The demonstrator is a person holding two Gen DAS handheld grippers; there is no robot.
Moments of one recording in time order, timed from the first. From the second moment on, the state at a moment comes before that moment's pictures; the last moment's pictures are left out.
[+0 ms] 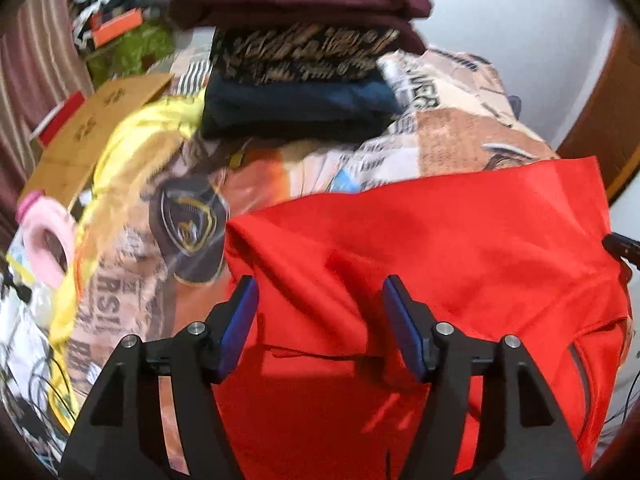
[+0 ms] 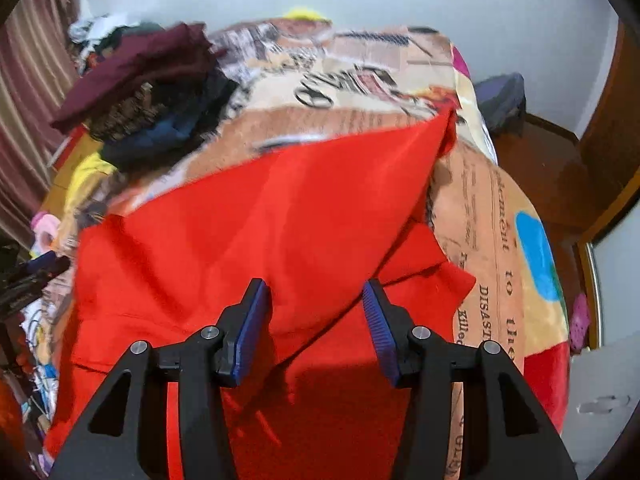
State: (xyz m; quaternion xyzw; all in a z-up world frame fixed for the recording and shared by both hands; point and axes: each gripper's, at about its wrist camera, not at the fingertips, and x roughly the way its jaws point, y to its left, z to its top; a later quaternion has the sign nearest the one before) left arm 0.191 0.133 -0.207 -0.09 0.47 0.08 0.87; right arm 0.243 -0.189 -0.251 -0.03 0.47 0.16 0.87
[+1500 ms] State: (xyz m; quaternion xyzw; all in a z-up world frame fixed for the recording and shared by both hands) left arm 0.232 0.223 -0.316 -0.37 0.51 0.01 0.78; right arm 0.324 -0.234 -0.277 0.16 0.50 0.18 0.83
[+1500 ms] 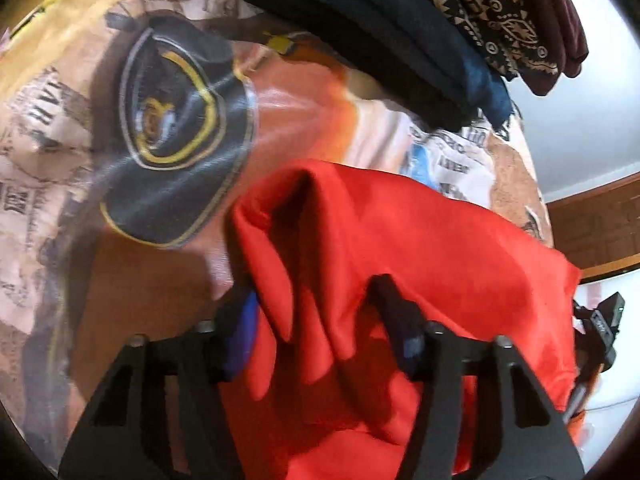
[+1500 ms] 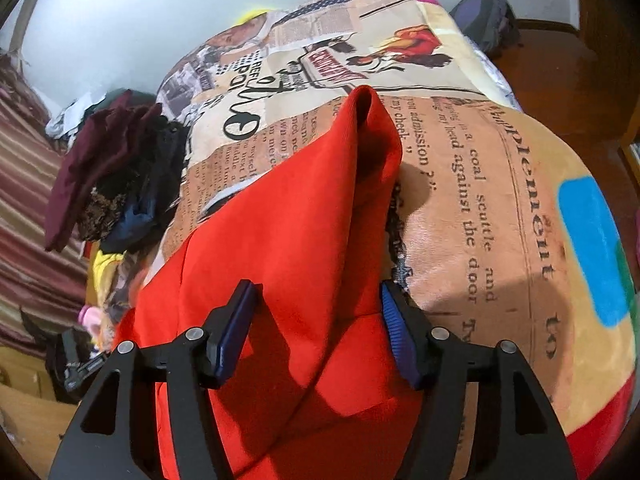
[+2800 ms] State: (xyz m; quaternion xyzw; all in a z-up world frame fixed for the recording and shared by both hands) left arm 0.374 0.117 -0.165 -0.14 0.41 -0.01 0.90; right arm 0.370 -0.280 -0.200 0.12 0.38 0.13 0.91
